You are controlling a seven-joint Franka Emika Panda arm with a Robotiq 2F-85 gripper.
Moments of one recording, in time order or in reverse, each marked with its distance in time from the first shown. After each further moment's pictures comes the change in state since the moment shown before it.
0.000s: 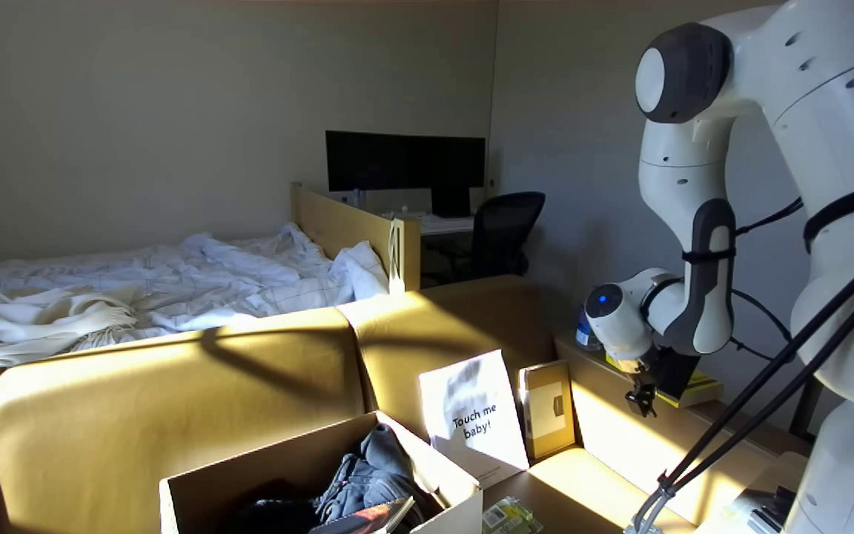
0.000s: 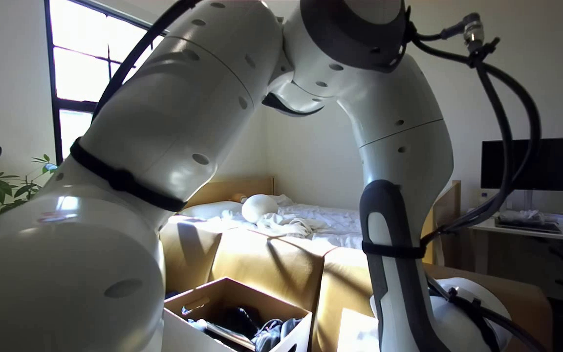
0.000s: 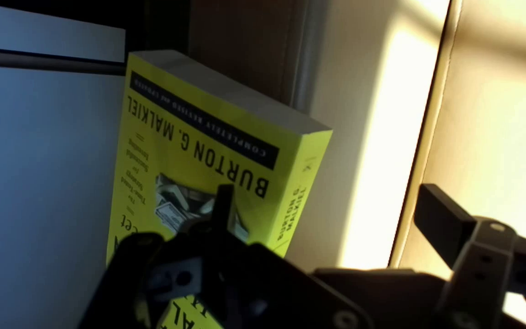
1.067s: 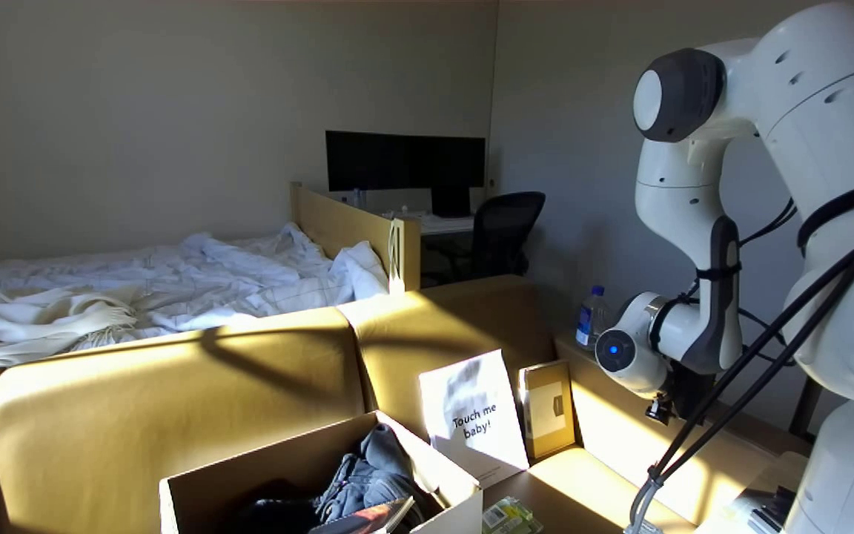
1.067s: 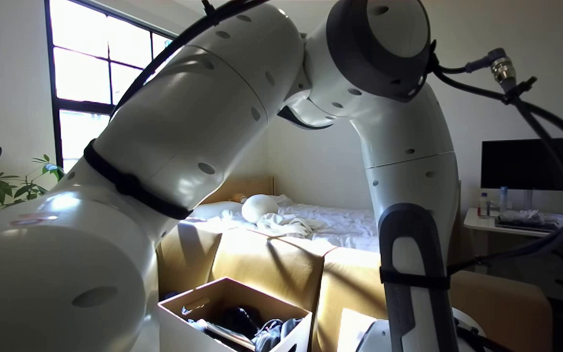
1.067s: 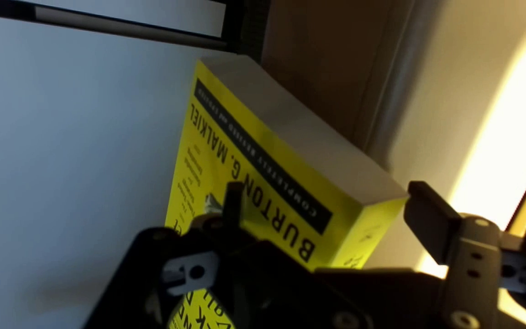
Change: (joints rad) arm -0.091 0.084 0.114 0.001 -0.369 -0.321 0.285
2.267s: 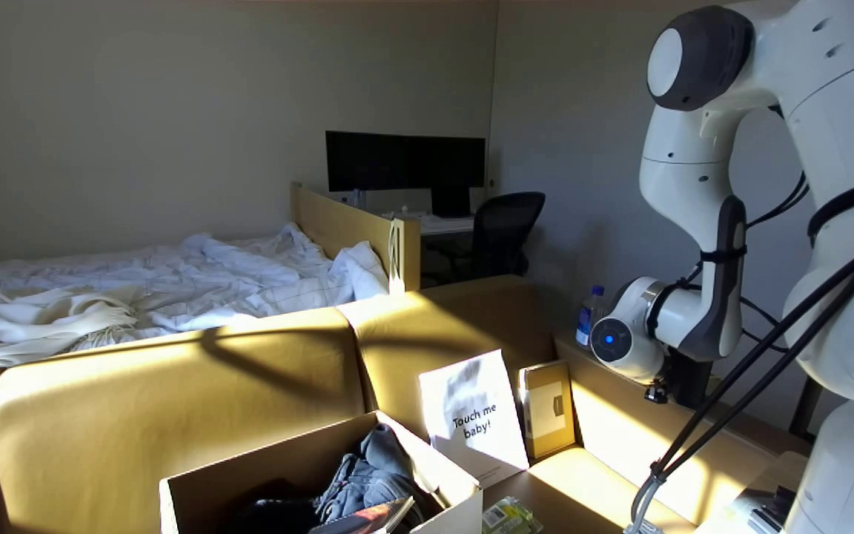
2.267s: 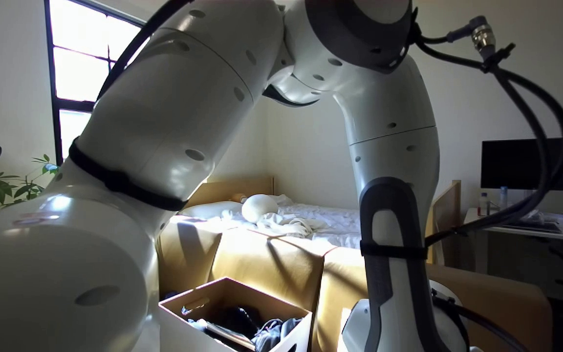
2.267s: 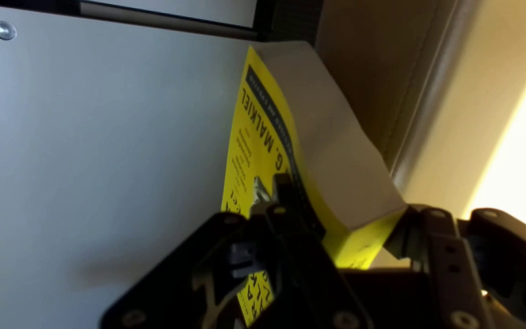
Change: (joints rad) arm 0.009 -0.130 0.038 -0.101 0.000 -0.087 0.003
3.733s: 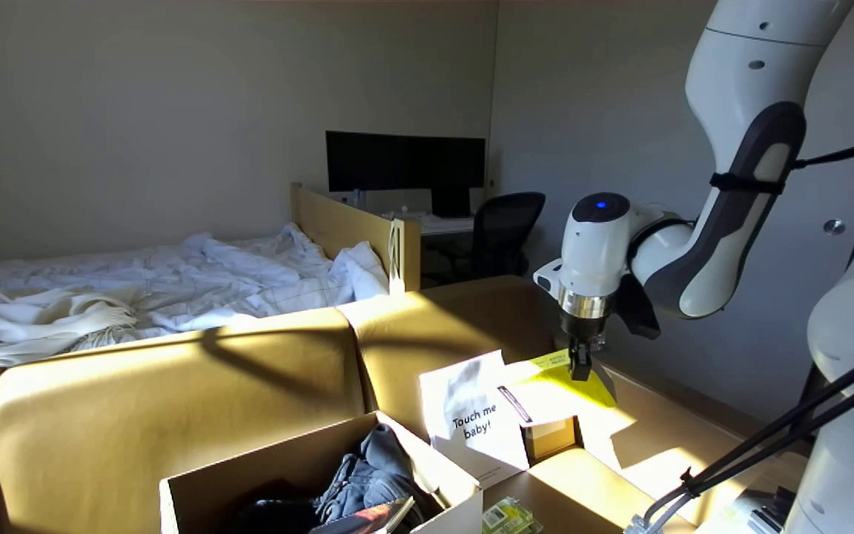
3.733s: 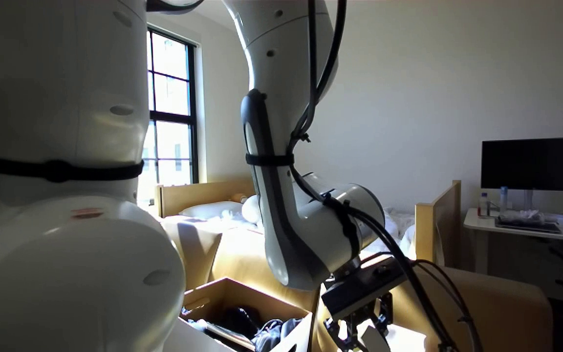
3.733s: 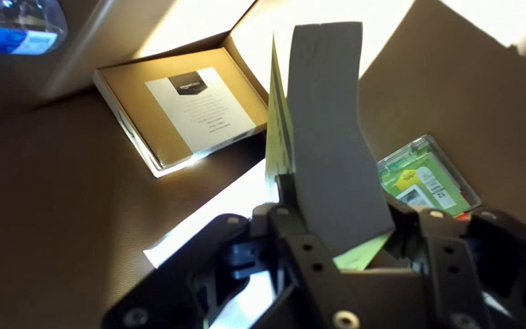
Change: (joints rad) arm 0.218 -0.563 -0.007 -0.338 0.646 0.660 -1.092
